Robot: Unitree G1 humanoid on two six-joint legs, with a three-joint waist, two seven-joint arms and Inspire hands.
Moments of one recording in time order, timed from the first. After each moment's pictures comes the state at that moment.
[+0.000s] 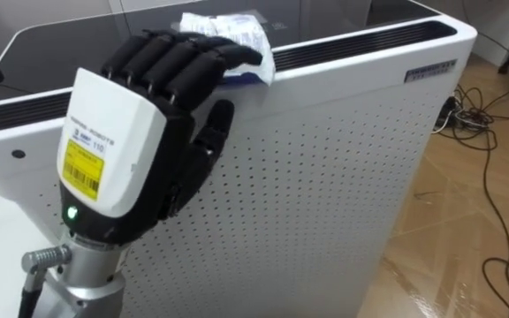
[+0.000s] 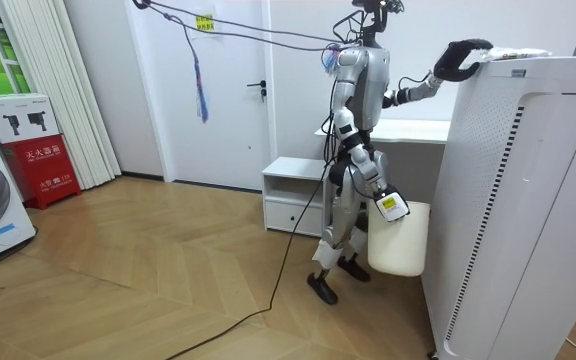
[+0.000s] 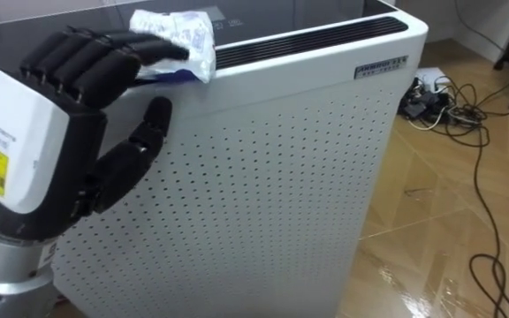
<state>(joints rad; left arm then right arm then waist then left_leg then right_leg) -0.09 0.44 -0.12 -0.32 1.00 -0.34 0.60 0.00 -0.33 0.29 0.88 0.07 -0.09 0.20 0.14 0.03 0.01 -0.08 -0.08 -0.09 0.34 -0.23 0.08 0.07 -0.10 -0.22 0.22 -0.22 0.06</state>
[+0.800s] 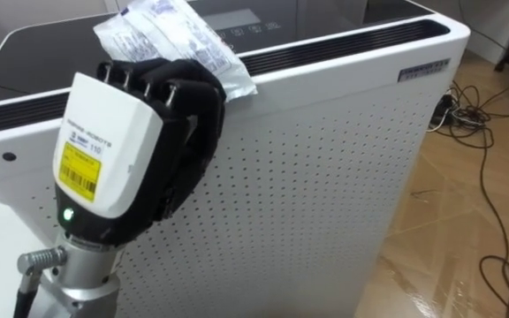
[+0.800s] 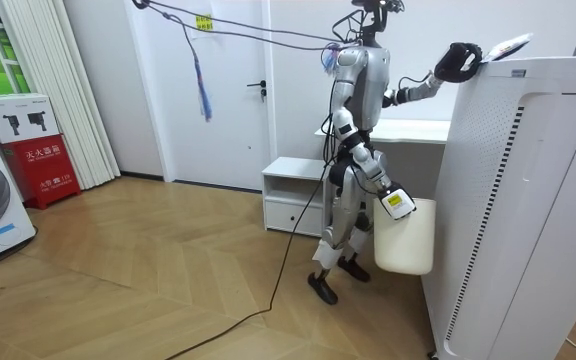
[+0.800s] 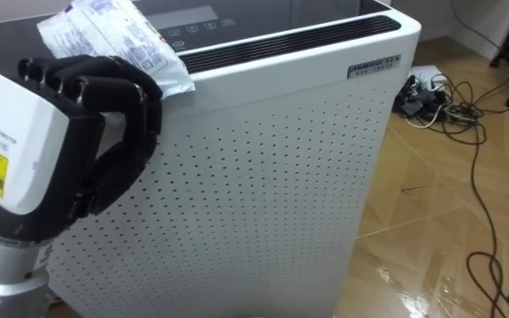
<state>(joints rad) -0.08 0.46 -0.12 -0.32 0.99 -0.32 0.61 0.01 -0.33 0.29 0.80 0.01 -0.09 0.18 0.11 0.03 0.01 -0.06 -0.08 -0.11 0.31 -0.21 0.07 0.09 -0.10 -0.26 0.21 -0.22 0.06</state>
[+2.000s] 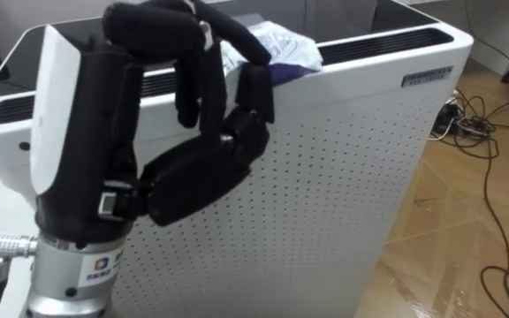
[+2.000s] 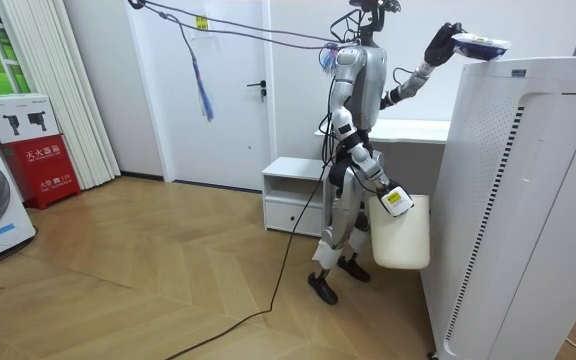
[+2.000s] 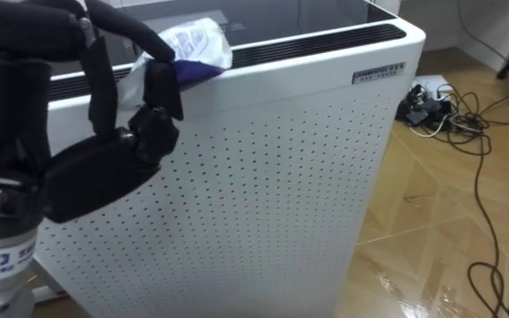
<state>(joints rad) -0.07 0.37 -0.15 -0.56 0.28 -0.39 0.25 0.03 -0.32 0.37 0.82 0.02 -0.14 0.17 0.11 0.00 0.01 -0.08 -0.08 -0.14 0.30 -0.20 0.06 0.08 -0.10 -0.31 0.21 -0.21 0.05</state>
